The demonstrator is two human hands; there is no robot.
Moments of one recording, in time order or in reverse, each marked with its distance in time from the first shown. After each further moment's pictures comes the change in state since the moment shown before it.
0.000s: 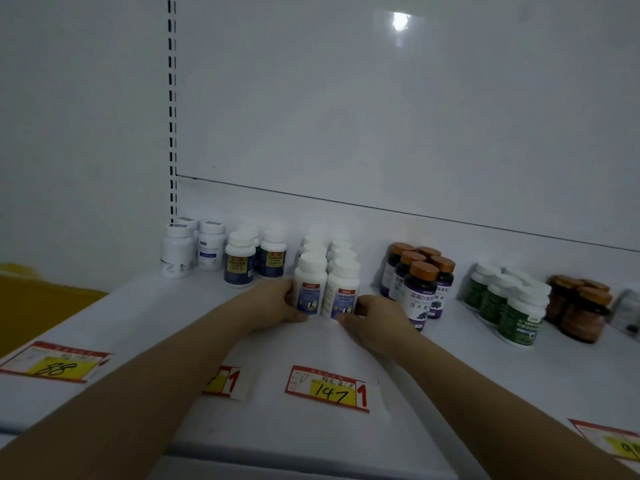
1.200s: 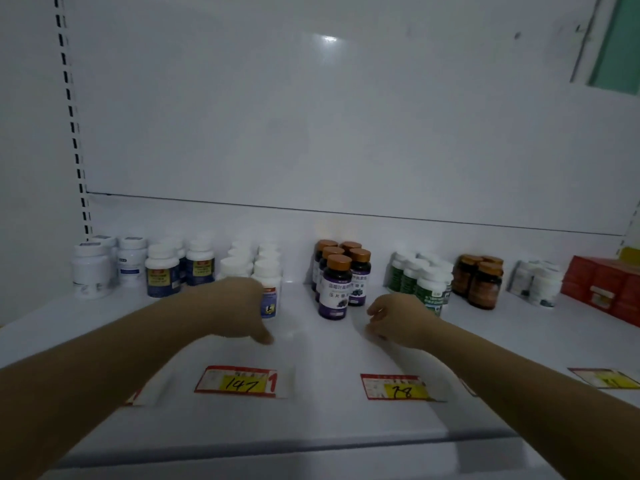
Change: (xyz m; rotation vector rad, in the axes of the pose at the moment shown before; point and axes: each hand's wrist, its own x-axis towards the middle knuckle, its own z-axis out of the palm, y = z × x) left_hand -0.045 0.110 0.008 0.528 -0.088 -0.110; right_hand -0.042 0.101 -0.082 -0.161 -0.030 0.161
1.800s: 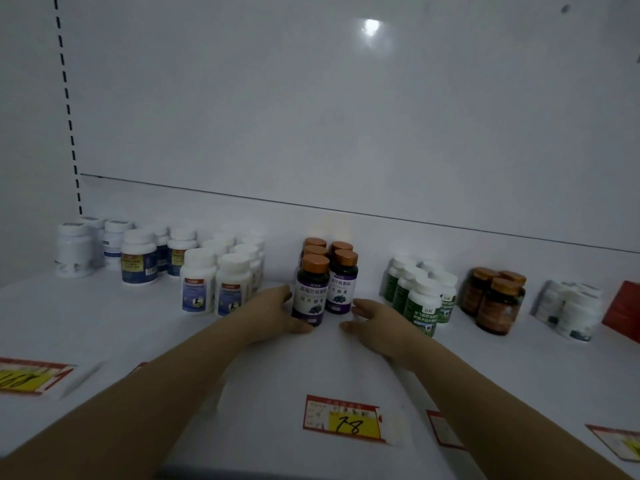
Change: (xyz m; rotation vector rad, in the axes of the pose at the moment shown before) left_hand 0.085 0.070 0.056 -0.593 0.074 -0.009; right_hand 0.050 0.042 0.008 0.403 -0.123 -0.084
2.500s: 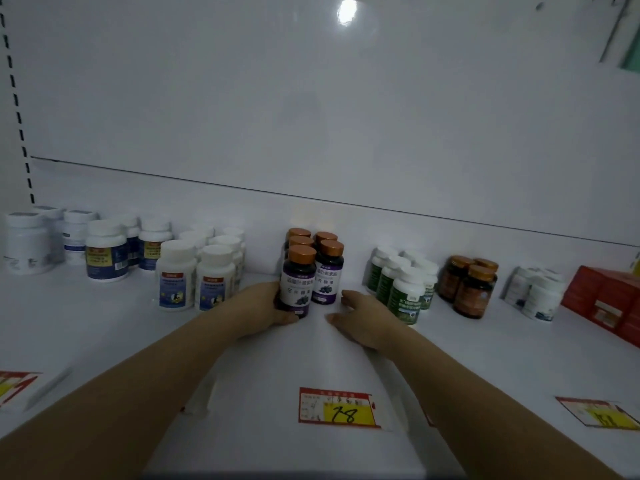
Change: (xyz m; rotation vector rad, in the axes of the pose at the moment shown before) left_hand 0.004 0.002 -0.001 0.108 -0.083 0.096; right_hand -0.004 -0.005 0.008 -0.192 0.046 0.043
